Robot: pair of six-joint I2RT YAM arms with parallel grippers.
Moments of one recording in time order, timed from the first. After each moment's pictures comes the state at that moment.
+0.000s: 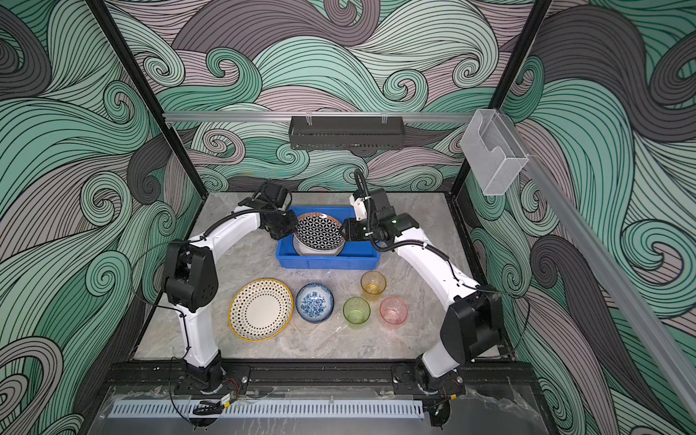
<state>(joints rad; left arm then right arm) -0.35 1.98 1.67 -0.77 0.15 -0.74 0.46 1.56 1.40 -0.64 -0.28 0.31</state>
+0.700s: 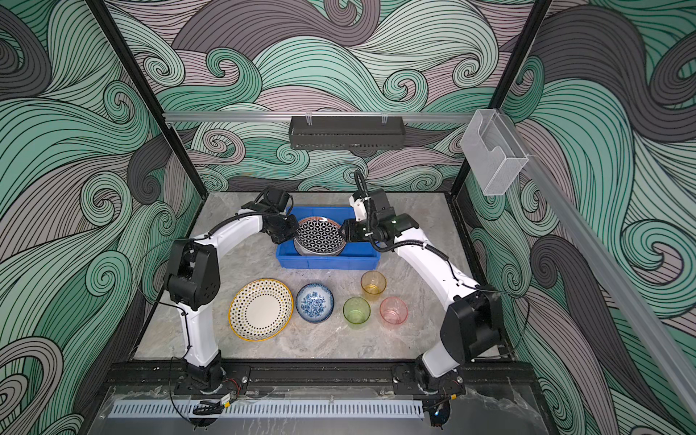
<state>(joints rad) -0.35 2.00 1.62 -0.73 0.15 -0.75 0.46 1.56 1.39 -0.64 -0.30 0.32</state>
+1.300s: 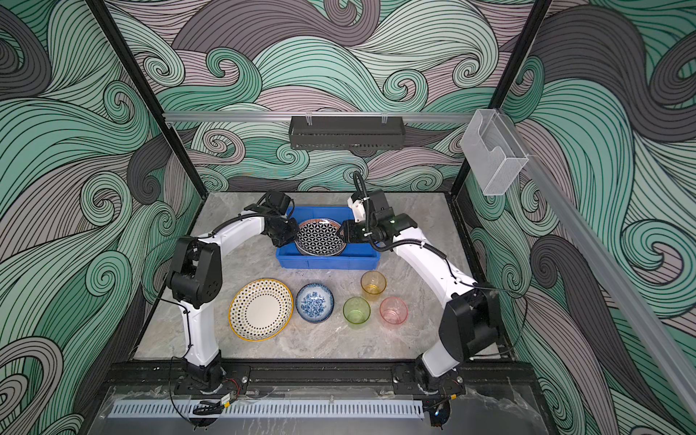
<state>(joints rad) -0.35 2.03 1.61 -0.73 0.15 -0.76 0.46 1.57 1.39 -0.64 -0.34 0.32</state>
